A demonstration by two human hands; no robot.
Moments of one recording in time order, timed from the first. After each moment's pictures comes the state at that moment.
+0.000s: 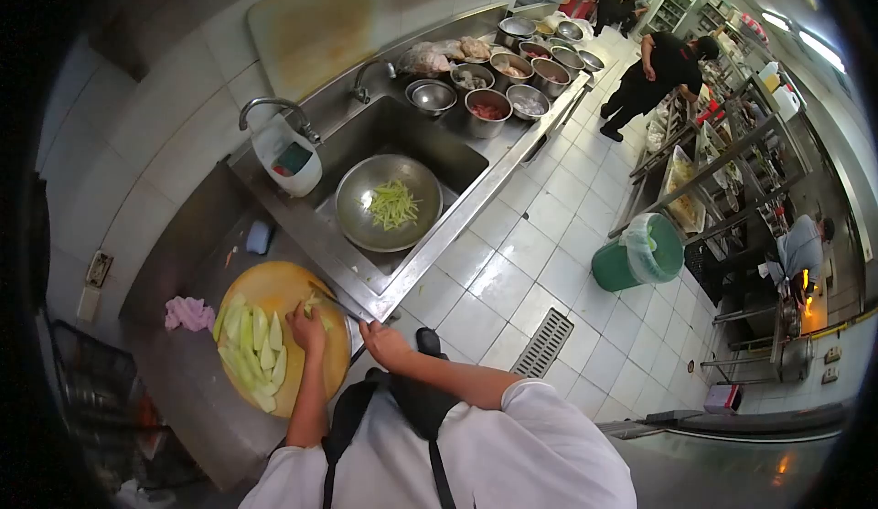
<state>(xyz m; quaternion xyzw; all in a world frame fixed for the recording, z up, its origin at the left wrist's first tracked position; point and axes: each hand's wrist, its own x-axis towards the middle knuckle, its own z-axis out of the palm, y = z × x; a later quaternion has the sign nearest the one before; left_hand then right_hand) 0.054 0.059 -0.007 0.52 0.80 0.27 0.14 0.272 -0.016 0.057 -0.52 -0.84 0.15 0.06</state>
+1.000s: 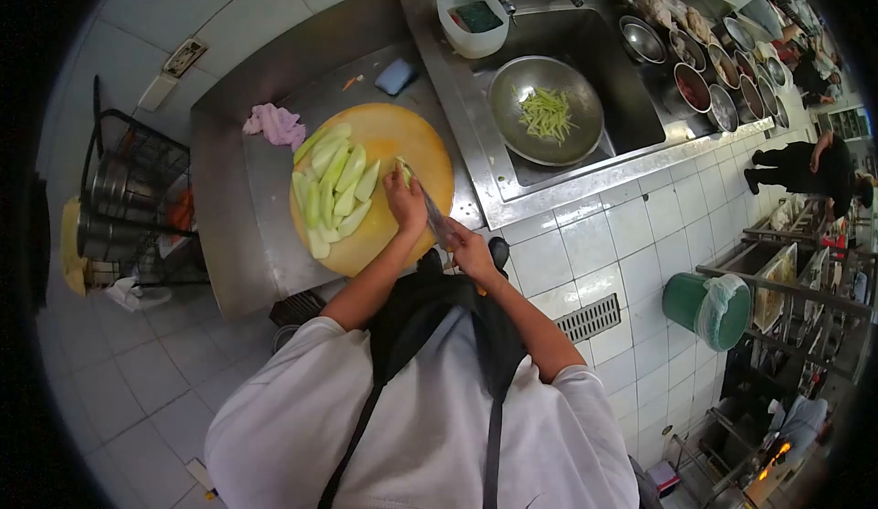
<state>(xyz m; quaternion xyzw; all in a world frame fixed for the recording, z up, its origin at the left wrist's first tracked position) 0.065 0.055 -0.023 0.43 0.81 0.39 0.07 0.244 -0.003 0.018 -0.51 -0.54 0.64 0.18</state>
